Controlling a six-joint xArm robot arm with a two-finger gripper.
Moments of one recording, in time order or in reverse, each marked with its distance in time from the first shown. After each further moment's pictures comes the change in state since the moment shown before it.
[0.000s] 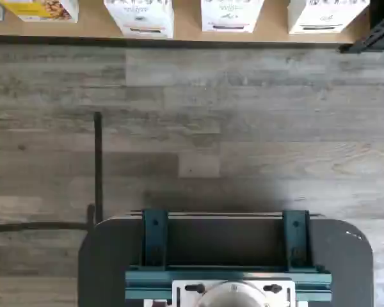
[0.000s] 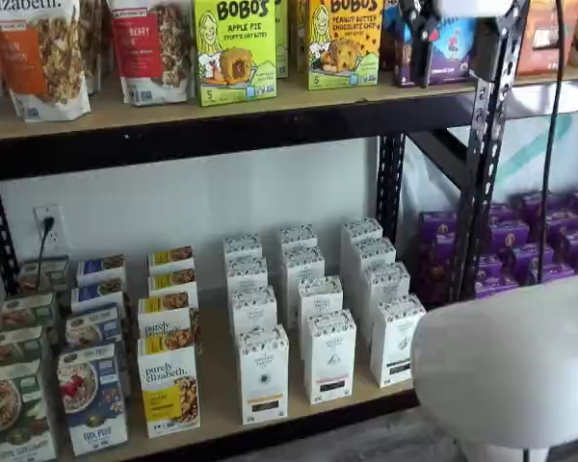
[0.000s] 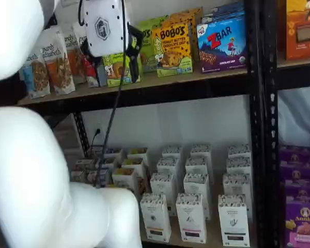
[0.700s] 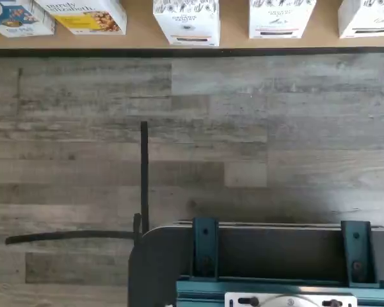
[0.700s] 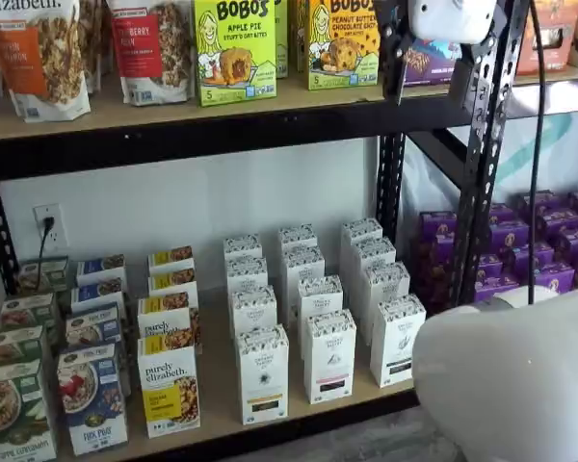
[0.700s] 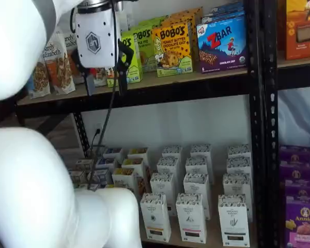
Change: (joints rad) arm 0.067 -0.075 0.109 0.096 -0.077 0.099
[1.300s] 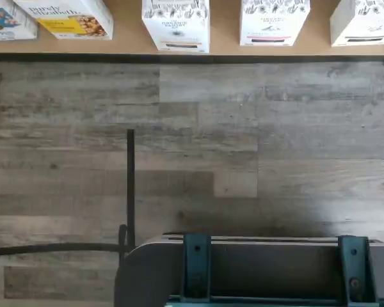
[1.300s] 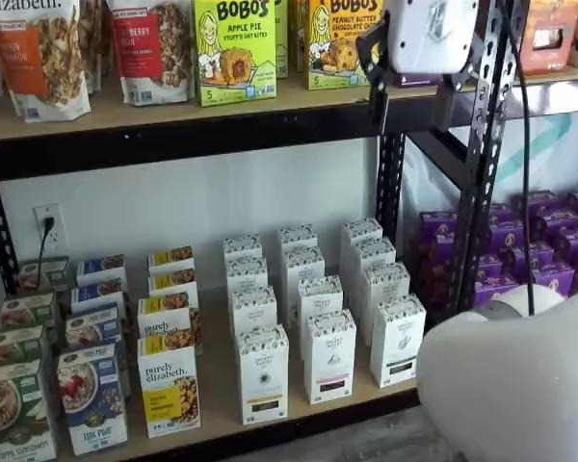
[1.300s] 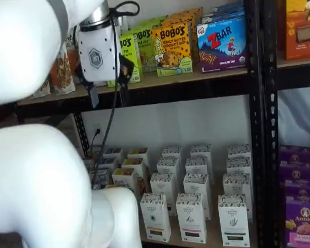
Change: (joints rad) arm 0.111 -0.002 0.105 -0.055 -0.113 0.085
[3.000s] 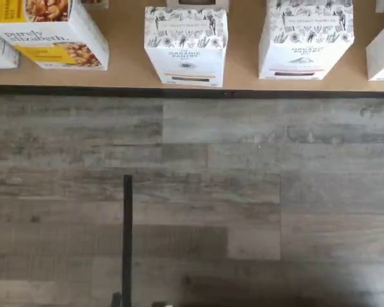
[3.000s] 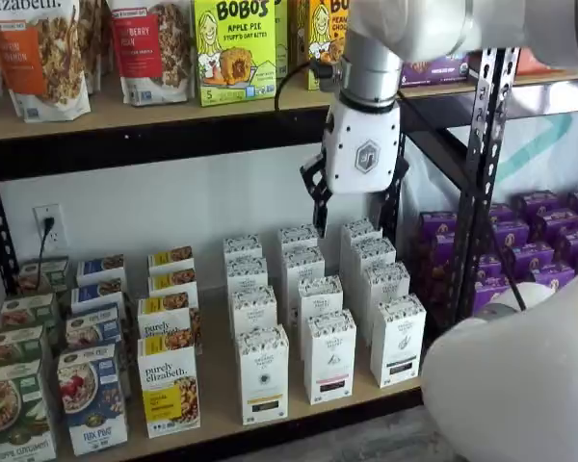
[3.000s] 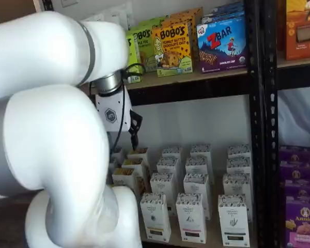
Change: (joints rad) arm 0.119 0.115 0.397 -0.048 -0.576 0.092
